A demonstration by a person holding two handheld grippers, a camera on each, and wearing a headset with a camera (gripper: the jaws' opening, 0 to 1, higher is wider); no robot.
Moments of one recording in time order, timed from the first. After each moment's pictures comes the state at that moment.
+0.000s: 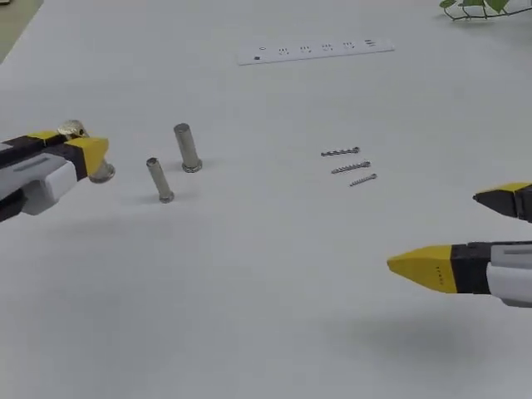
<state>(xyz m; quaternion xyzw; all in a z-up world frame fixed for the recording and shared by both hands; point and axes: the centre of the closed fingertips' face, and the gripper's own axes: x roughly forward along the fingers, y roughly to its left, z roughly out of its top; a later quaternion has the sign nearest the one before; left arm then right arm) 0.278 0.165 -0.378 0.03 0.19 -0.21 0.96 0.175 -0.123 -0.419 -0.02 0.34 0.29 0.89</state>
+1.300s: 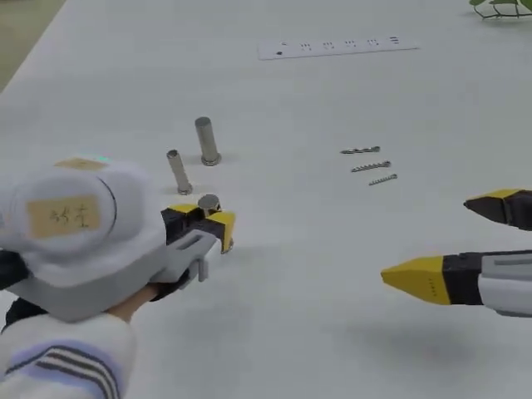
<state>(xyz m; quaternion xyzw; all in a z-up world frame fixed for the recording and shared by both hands) 0.225 0.075 -0.440 0.01 0.27 -0.23 0.93 0.179 -0.104 -0.431 -0.03 0.36 0.33 0.87</state>
